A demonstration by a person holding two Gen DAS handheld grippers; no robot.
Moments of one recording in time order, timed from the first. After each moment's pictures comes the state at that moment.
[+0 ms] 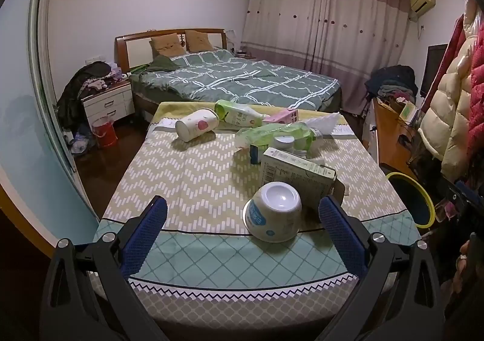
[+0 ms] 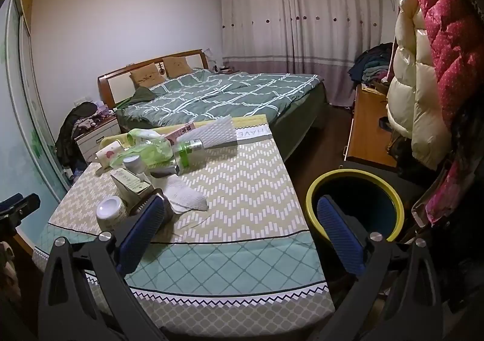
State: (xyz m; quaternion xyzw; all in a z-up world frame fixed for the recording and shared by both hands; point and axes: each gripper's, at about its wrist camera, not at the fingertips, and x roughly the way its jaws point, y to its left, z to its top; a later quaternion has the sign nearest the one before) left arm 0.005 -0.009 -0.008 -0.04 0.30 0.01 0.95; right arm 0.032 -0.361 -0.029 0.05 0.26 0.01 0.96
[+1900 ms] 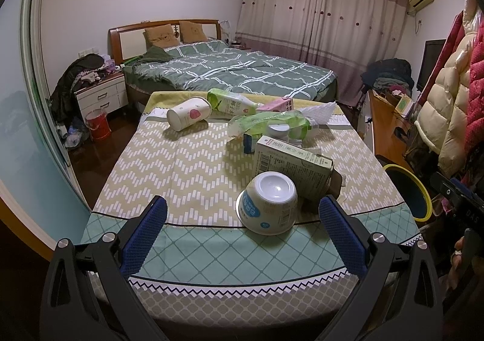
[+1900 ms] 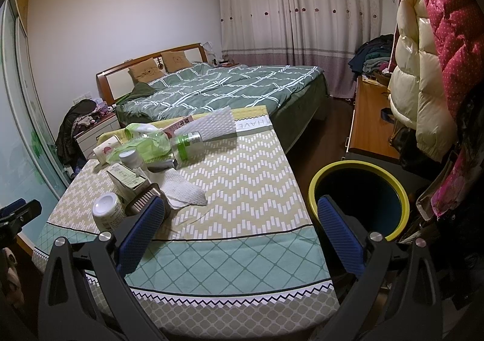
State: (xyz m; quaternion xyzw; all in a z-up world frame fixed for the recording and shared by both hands) left arm 0.014 -0.012 -0.024 -0.05 0.32 -0.01 0.95; right arm 0.038 -0.360 -0.041 0.06 0.27 0.02 0.96
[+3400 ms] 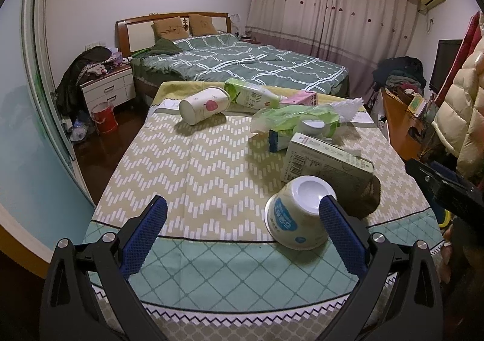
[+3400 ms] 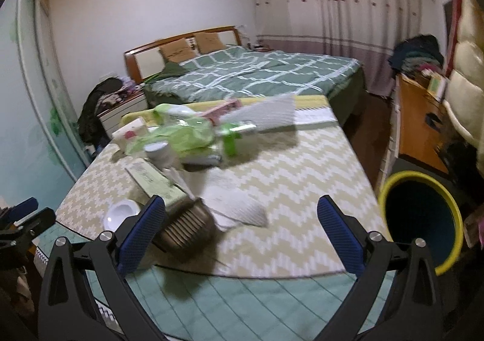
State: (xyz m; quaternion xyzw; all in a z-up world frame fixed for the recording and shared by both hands) left arm 0.062 0.015 -0.052 -0.04 0.34 0.02 0.94; right arm 0.125 -0.286 -0.065 0.03 0.31 0.10 0.94
